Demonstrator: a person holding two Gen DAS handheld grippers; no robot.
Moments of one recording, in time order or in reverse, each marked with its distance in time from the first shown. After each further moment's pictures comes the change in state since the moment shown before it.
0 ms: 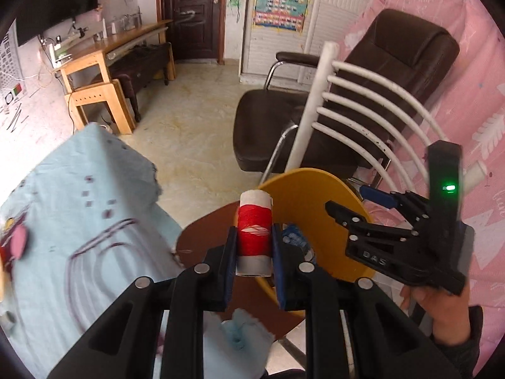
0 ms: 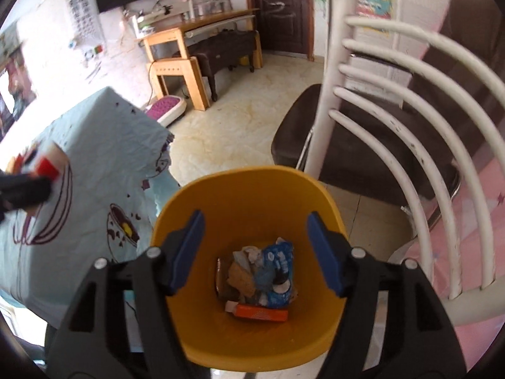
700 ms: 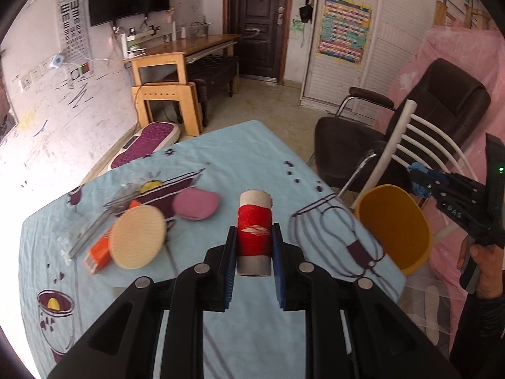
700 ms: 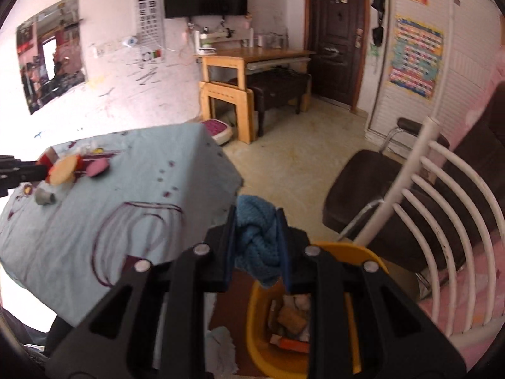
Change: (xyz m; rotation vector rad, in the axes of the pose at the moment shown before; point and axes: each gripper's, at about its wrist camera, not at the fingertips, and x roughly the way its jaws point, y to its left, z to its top) left arm -0.139 0.185 -0.055 -0.136 -0.098 0.159; right arm -0.067 0.129 0.044 -0.229 -0.144 0.080
